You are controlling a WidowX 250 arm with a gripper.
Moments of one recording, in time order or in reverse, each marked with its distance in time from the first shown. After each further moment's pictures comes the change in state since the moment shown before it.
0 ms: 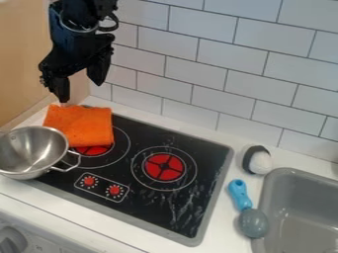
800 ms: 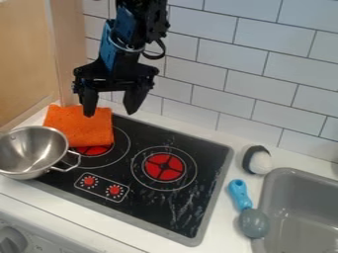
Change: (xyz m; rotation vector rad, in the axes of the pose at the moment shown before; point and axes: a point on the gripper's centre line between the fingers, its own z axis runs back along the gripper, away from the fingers) arm -0.045 -0.008 0.000 0.171 0.050 -0.459
